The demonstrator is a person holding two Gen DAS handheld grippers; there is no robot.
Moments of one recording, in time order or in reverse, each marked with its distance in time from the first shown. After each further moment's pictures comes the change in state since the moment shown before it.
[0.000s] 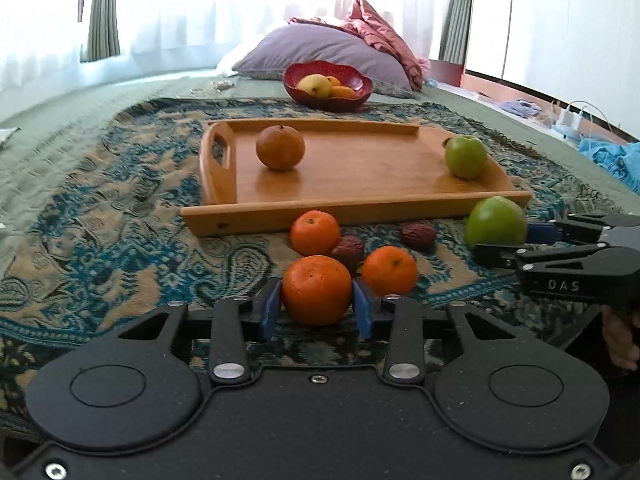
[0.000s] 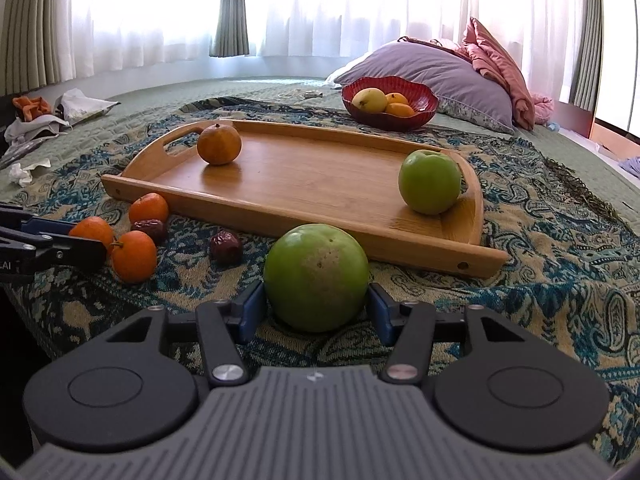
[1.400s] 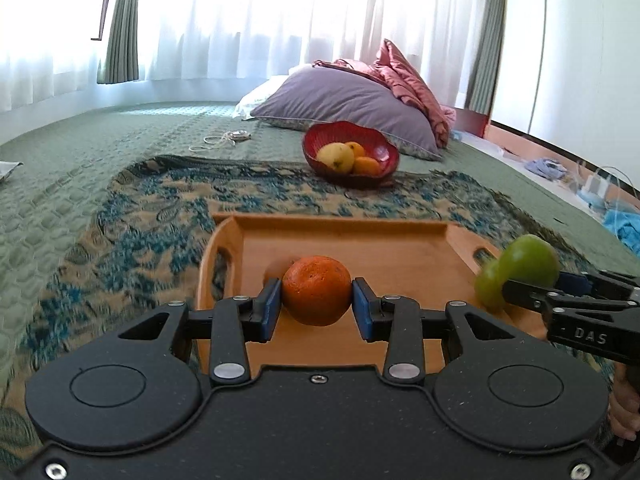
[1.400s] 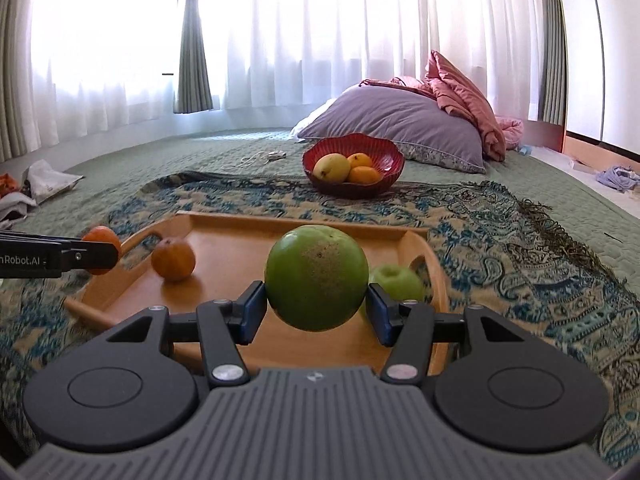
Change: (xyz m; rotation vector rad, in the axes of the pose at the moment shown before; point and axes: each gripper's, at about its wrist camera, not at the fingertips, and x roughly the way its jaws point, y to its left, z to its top) left arm 0.047 0.010 0.125 -0.085 -0.092 0.036; right arm 0.012 -0.030 0.080 0.106 -0.122 -0.068
